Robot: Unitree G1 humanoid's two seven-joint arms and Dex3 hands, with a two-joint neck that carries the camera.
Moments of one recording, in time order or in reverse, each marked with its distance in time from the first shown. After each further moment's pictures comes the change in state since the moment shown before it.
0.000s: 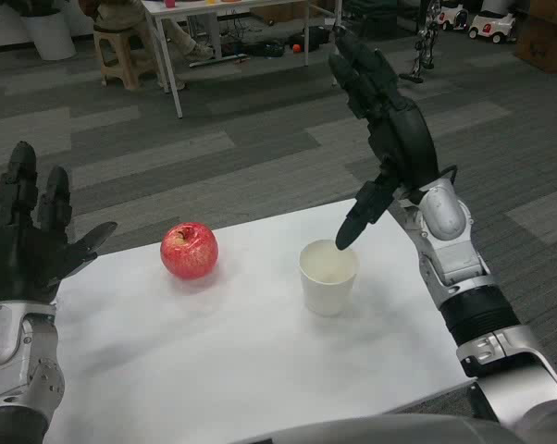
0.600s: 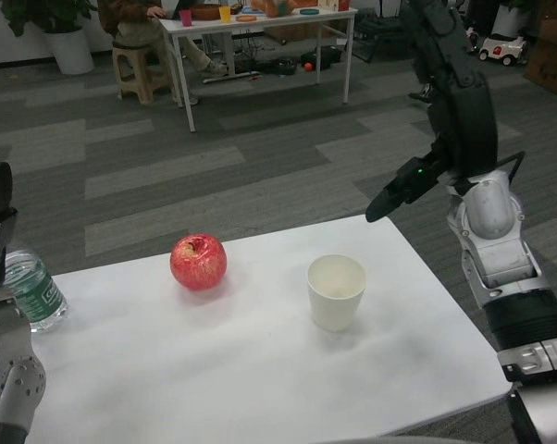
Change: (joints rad) left arm 0.074 0.032 0.048 -0.373 -0.025 -0.082 0.287; right arm -0.012 -0.125 -0.075 -0.101 -0.102 -0.025 -0.204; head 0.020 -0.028
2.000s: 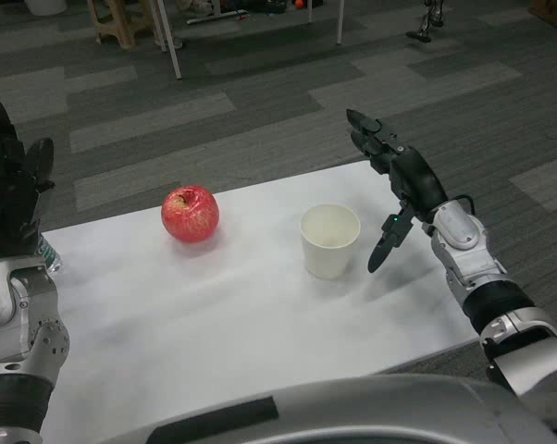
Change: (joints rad) left arm -0.015 -0.002 -0.127 0.137 -0.010 0.009 -0.055; right arm 0.093 0.046 0.173 0.537 0.099 -0.003 0.305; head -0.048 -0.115
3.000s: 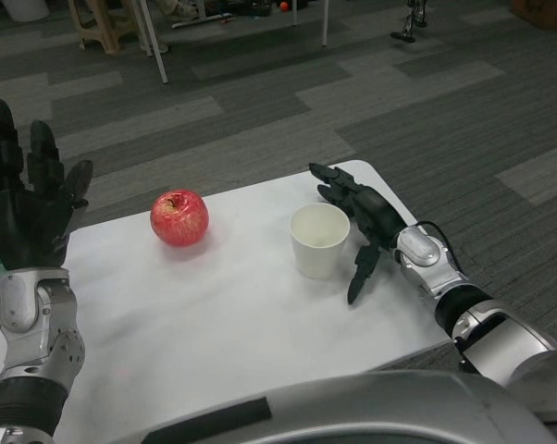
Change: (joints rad) left arm -0.027 -0.045 -0.061 0.131 0.001 0.002 -0.061; right arm -0.070 0.041 0.219 0.255 0.059 -0.007 0.015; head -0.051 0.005
